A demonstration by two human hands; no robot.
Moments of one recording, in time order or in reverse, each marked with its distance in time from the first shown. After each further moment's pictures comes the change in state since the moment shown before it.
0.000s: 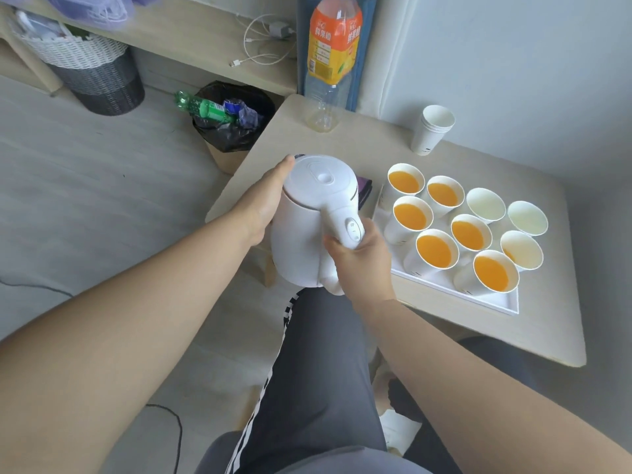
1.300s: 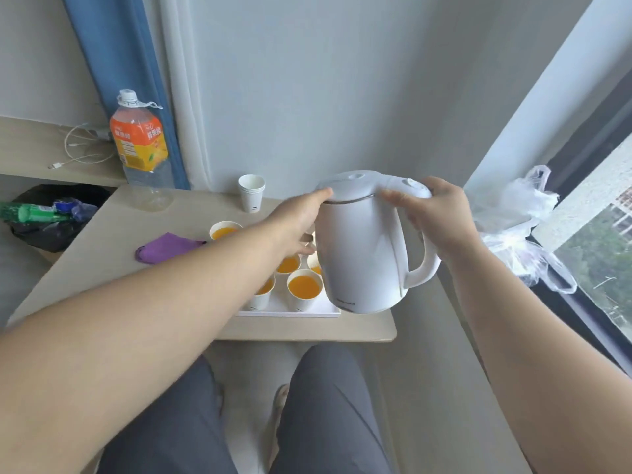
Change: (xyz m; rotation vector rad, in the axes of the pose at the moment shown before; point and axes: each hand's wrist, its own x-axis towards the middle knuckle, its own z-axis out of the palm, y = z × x) left_hand -0.132 0.097 0.280 0.097 -0.425 0.082; right_hand -0.051 -0.056 -0.362 -0.153 0.488 -0.182
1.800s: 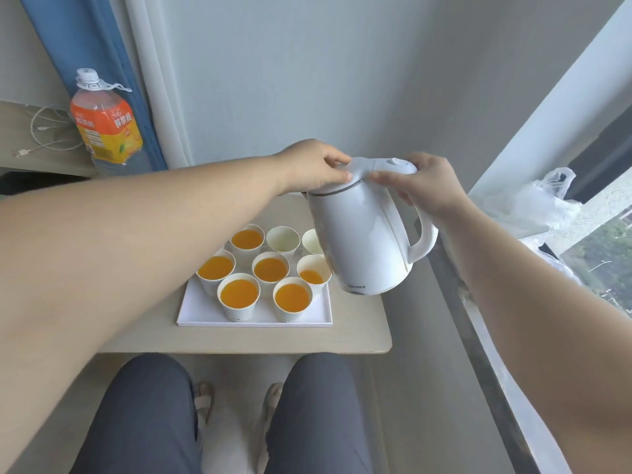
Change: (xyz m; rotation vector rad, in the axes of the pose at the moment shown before) left_hand 0.075 0.073 0.005 0.770 -0.117 0.503; right_hand 0.098 0.012 0.007 -0.075 -0.165 0.014
